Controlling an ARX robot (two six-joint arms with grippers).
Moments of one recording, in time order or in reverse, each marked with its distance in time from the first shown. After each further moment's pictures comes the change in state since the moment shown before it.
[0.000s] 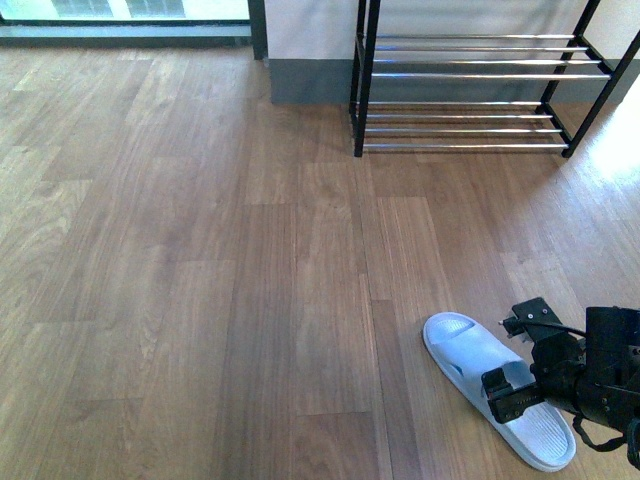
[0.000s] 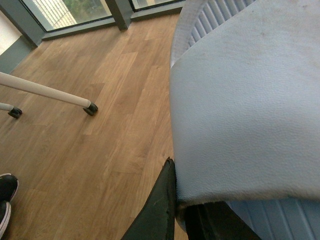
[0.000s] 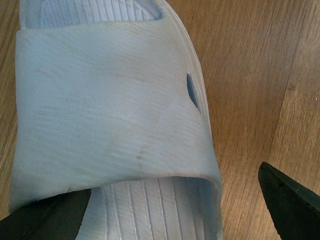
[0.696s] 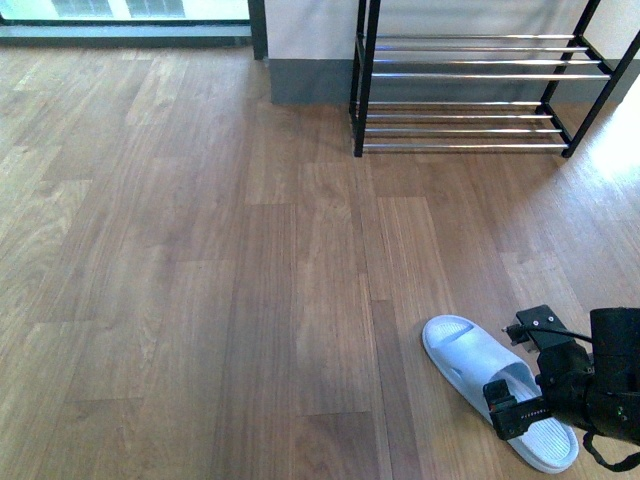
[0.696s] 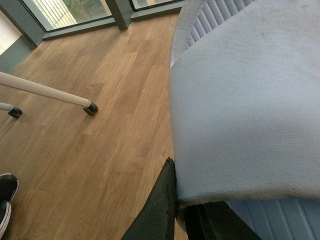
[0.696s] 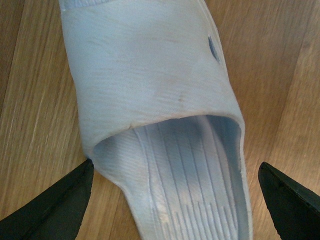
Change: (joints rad) left arm 0.000 0.000 0.000 0.000 0.000 0.000; right arm 0.023 -0.119 -0.142 -0.074 0.025 0.061
